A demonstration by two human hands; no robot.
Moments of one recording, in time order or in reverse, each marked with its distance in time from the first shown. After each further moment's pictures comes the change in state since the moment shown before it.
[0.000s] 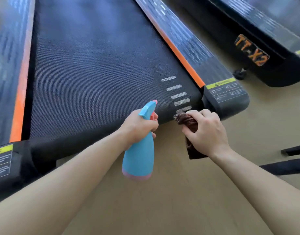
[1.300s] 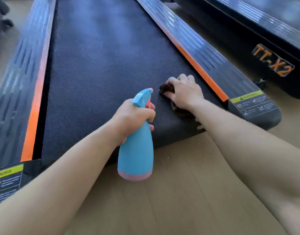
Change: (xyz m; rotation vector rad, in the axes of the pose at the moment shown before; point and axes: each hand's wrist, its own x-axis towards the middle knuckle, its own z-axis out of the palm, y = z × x) left_hand 0.025 0.034 -0.066 -0.090 0.098 0.065; right_hand 0.191 -0.076 0.057 -0.144 -0.135 -0.172
